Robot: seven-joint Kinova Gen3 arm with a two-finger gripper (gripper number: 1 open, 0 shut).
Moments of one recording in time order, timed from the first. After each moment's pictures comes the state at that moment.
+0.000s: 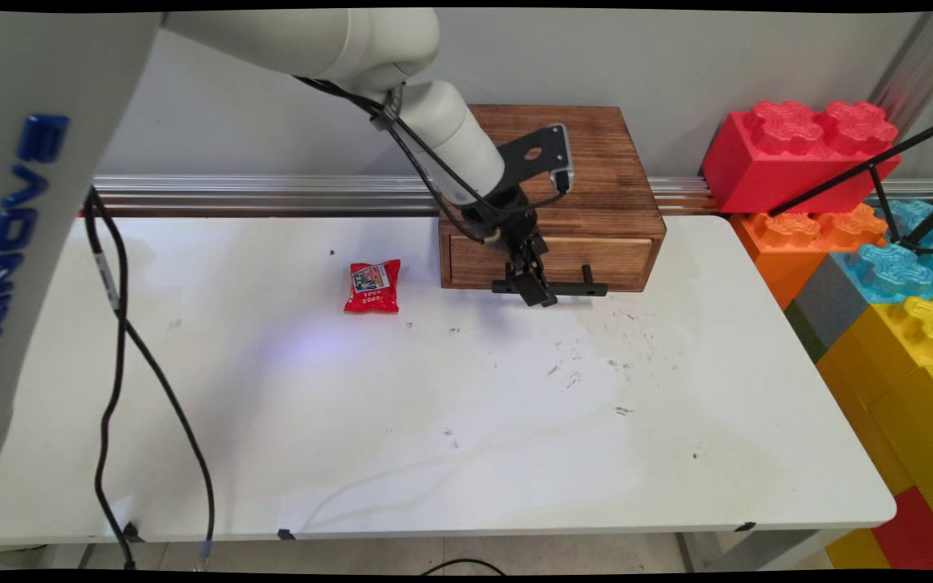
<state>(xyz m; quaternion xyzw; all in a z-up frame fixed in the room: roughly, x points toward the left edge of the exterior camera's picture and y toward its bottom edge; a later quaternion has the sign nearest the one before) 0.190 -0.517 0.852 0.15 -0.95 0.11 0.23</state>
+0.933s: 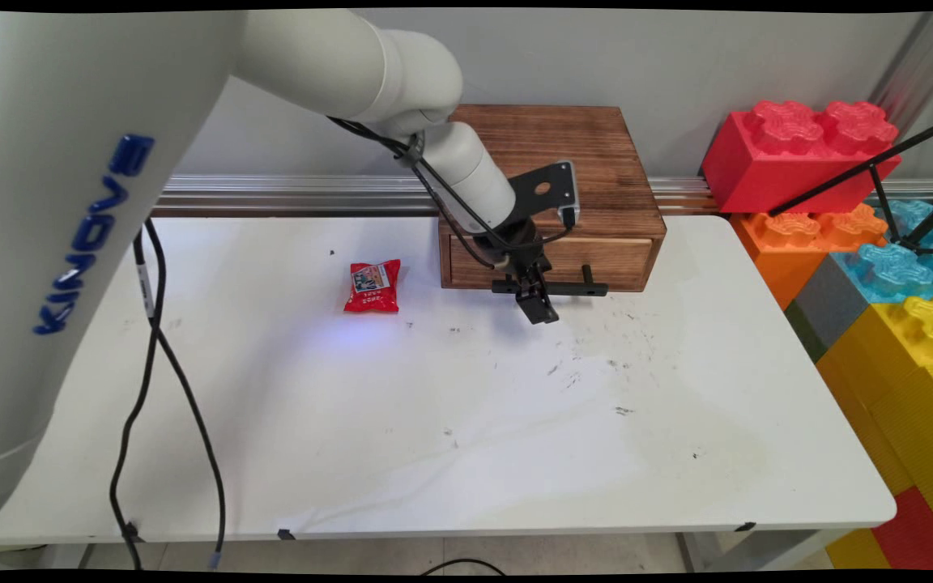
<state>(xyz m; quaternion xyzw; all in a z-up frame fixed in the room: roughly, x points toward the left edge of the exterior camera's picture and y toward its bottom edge) 0.178 -0.532 0.806 0.14 -0.96 0.12 0.22</state>
